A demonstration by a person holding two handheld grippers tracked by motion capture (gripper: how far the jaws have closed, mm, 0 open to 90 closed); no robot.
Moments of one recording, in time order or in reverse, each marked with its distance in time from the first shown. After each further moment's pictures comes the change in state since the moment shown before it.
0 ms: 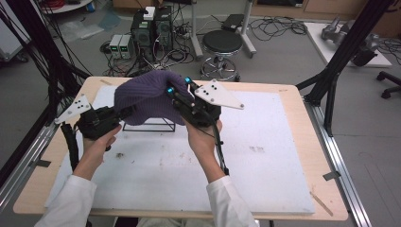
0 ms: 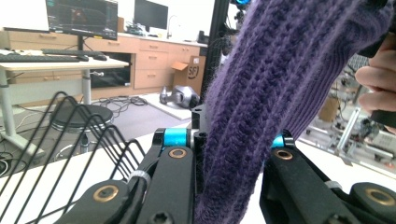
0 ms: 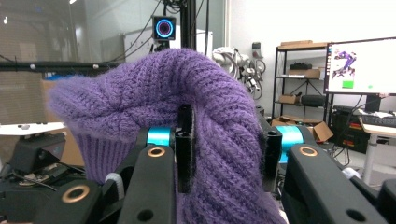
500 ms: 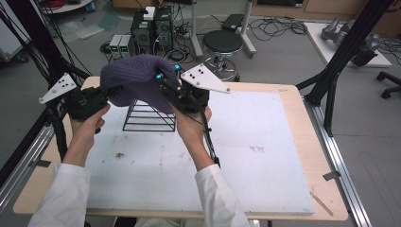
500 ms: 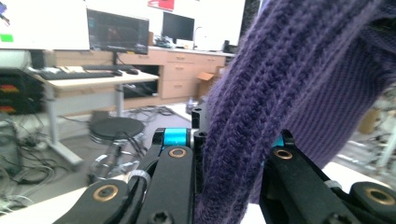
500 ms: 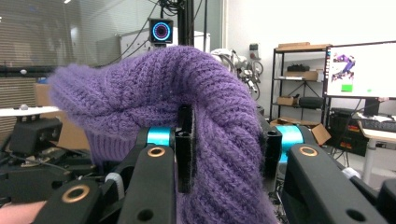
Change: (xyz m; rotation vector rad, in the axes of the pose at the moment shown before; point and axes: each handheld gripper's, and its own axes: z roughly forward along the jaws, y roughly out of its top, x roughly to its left) left arm 0.028 0.046 0.005 -0.029 0.110 0.063; right arm 0.003 0.015 0.033 -0.007 -0.017 0.009
